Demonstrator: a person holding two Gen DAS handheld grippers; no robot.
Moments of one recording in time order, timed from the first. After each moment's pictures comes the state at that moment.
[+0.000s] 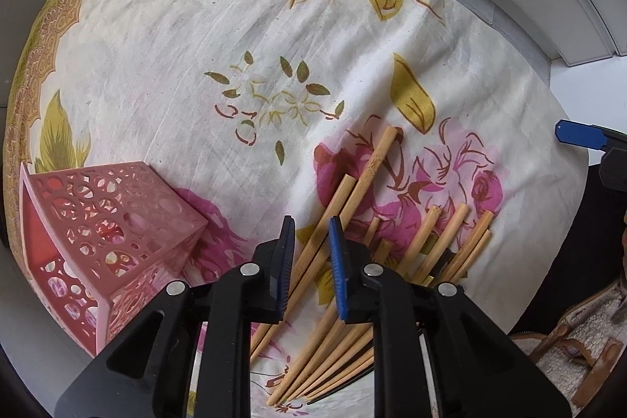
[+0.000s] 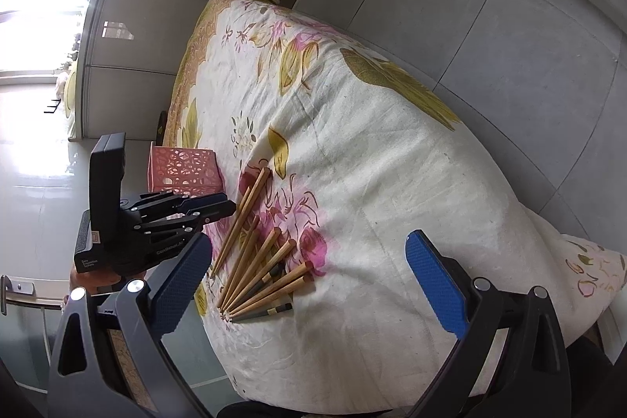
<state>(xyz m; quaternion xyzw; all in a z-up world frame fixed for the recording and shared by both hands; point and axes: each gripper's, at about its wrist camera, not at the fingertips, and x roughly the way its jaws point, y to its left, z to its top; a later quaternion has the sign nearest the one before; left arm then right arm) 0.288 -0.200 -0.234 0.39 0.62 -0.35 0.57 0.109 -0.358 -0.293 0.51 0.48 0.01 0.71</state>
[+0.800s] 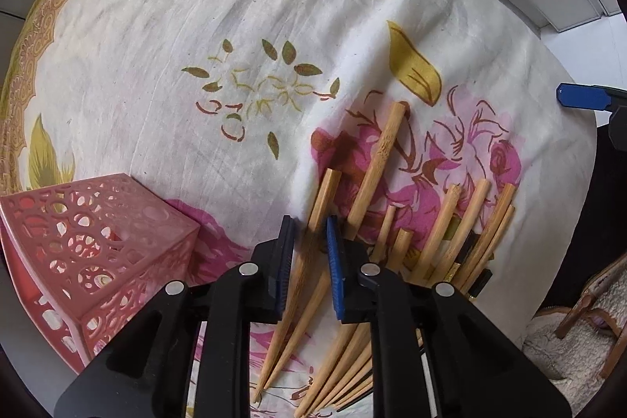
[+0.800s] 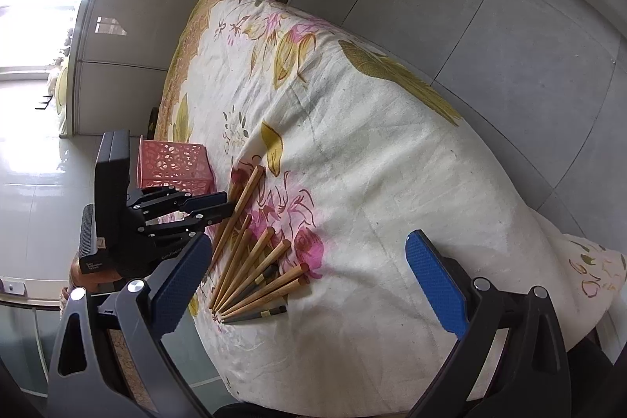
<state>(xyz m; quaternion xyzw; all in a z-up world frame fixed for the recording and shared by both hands) 0.299 -0.166 -0.278 0.43 0.60 -0.38 0.56 0.114 -0.353 -0.295 0.50 0.49 0.00 0.72</state>
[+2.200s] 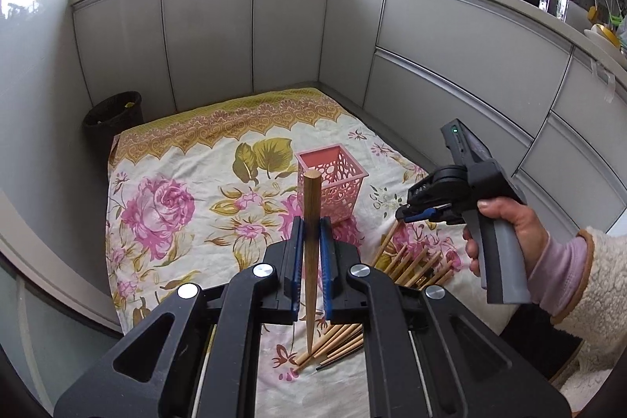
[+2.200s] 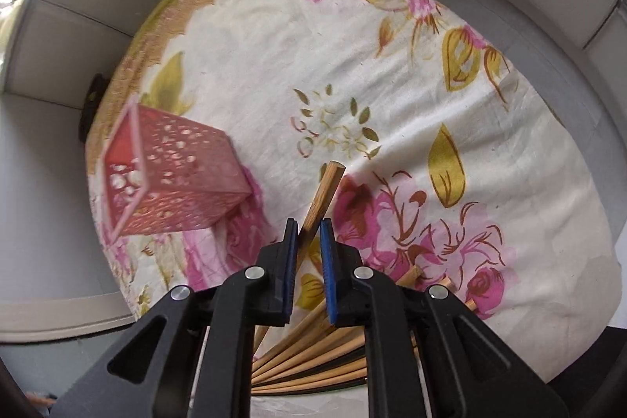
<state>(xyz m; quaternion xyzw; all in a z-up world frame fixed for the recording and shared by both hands) 0.171 0.069 -0.075 0.06 0.34 -0.26 0.90 0.239 -0.213 -0.257 0.36 0.54 -0.09 0.75</state>
